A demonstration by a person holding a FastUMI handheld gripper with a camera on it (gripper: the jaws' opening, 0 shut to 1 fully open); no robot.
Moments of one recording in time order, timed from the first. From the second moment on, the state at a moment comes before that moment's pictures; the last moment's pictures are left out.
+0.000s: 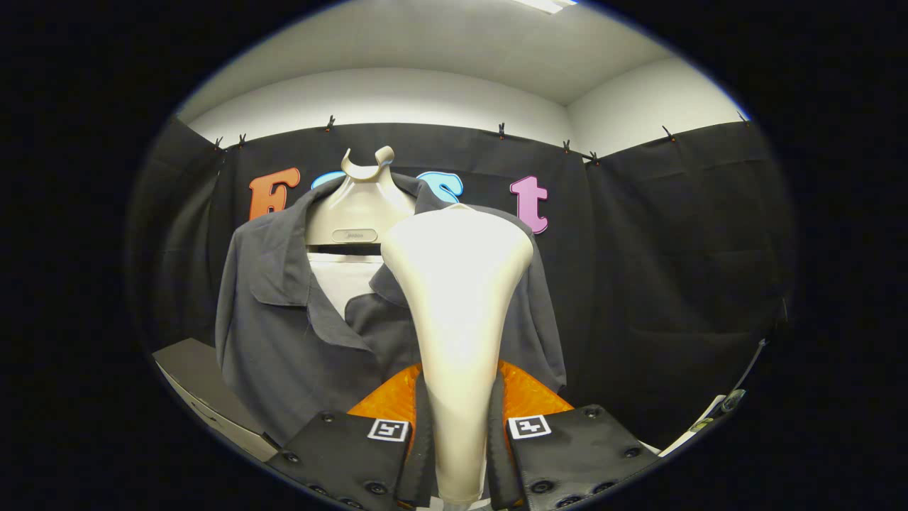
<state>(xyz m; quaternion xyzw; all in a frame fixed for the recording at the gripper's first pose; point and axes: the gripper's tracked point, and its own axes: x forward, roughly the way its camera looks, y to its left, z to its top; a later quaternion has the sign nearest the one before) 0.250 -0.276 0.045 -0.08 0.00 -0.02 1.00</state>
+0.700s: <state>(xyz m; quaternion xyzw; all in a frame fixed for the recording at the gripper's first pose) 0.274 -0.287 -0.040 -0.09 0.05 -0.01 0.99</state>
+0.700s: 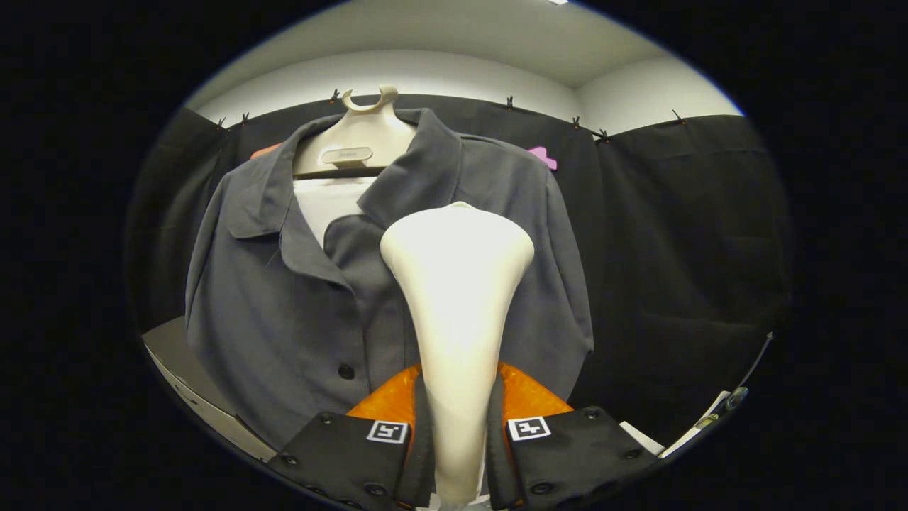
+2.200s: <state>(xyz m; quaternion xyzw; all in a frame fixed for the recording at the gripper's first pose) 0.232 -0.324 -0.284 -0.07 0.22 -0.03 0.97</state>
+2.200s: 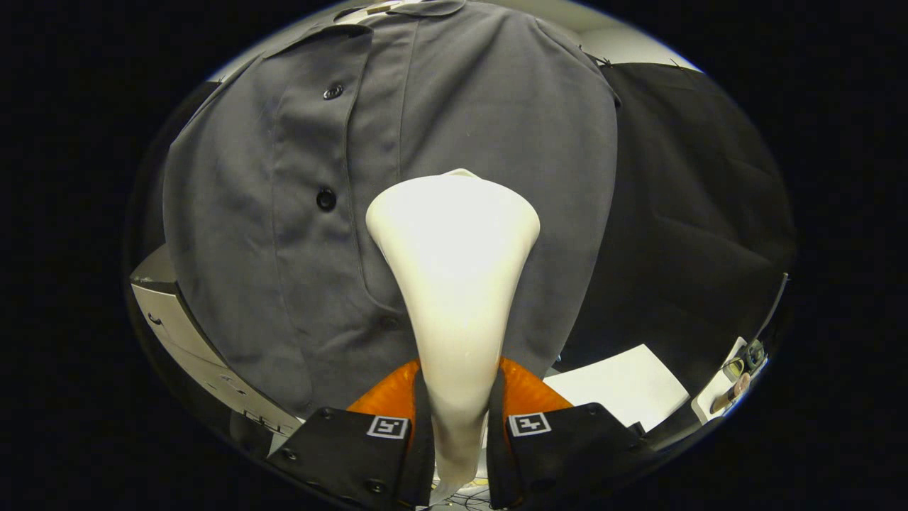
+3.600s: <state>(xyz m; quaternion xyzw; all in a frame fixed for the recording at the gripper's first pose) 0.190 -0.376 -0.415 -0.06 0.35 -0.07 0.93</state>
